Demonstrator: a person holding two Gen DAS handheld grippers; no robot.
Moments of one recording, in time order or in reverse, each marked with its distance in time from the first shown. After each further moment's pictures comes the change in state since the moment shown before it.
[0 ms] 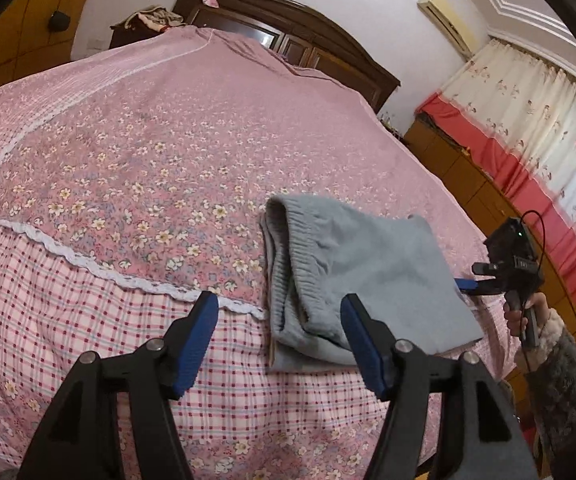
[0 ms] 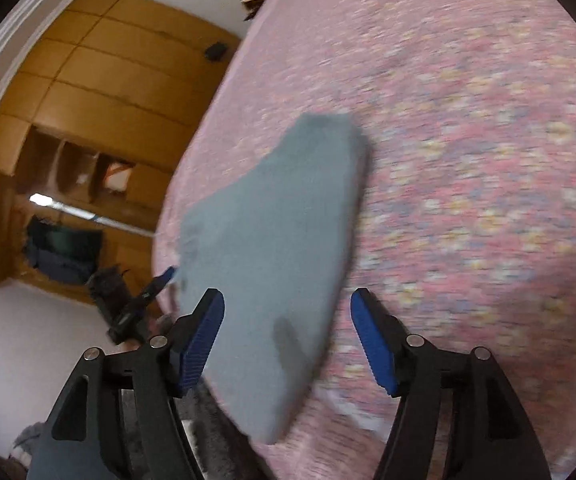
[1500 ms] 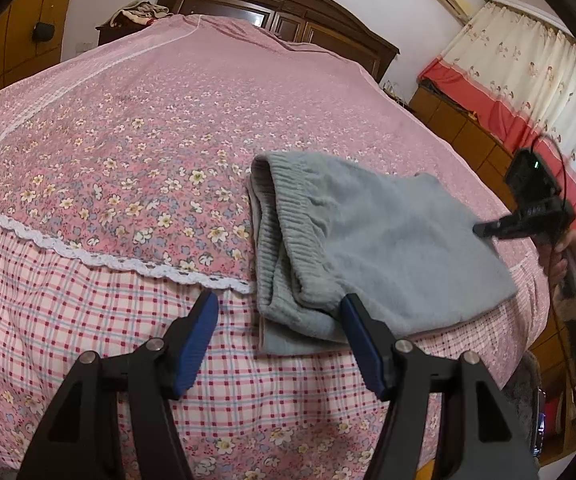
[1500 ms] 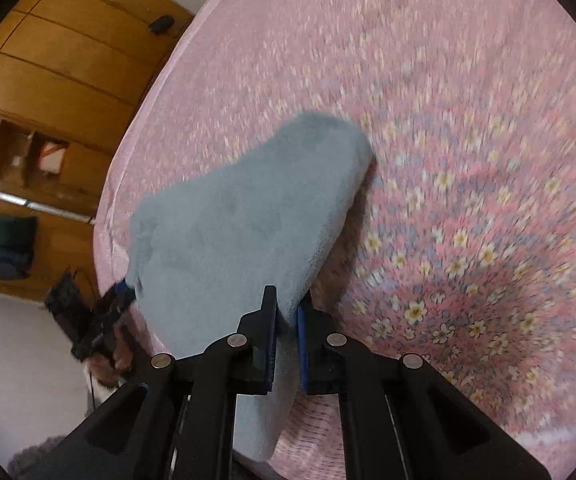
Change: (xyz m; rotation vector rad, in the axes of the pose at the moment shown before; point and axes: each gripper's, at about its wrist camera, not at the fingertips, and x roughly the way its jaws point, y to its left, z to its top) left arm 0.031 -0.026 -0.014 0.083 0.087 0.069; right arm 0.016 0.057 0.037 0.022 0.070 -0.334
